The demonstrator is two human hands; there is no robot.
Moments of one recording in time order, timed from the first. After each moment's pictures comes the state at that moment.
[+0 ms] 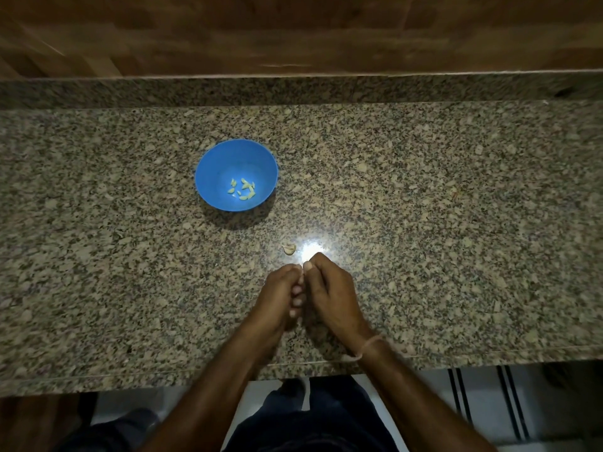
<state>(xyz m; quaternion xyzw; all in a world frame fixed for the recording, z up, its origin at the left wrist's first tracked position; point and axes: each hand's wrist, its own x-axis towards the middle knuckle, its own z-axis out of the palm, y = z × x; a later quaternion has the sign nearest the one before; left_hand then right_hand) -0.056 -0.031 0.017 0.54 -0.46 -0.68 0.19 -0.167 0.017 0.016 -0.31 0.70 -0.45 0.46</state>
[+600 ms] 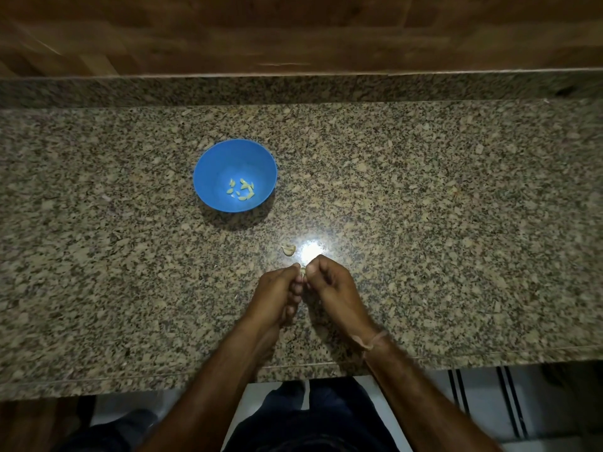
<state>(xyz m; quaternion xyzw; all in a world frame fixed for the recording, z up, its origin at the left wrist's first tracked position) -0.057 -0.039 0.021 0.59 -0.33 -0.72 0.16 -0.175 0.018 0.015 -0.32 0.63 -0.47 0.52</state>
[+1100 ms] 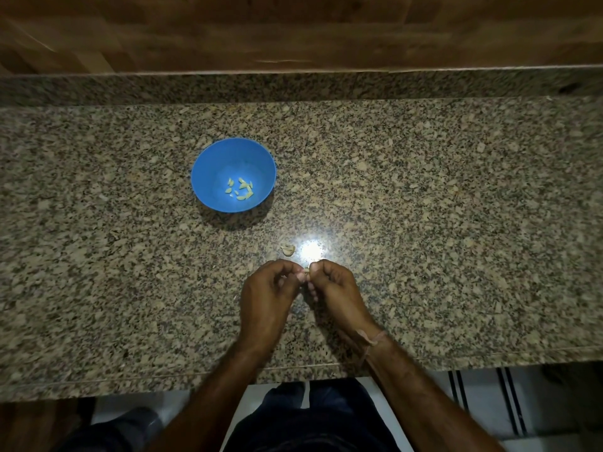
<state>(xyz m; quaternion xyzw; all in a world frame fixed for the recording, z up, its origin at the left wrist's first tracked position) -0.043 -0.029 0.019 0.56 -0.63 -0.47 0.26 -0.178 0.016 0.004 -0.21 0.61 -0.50 0.58</state>
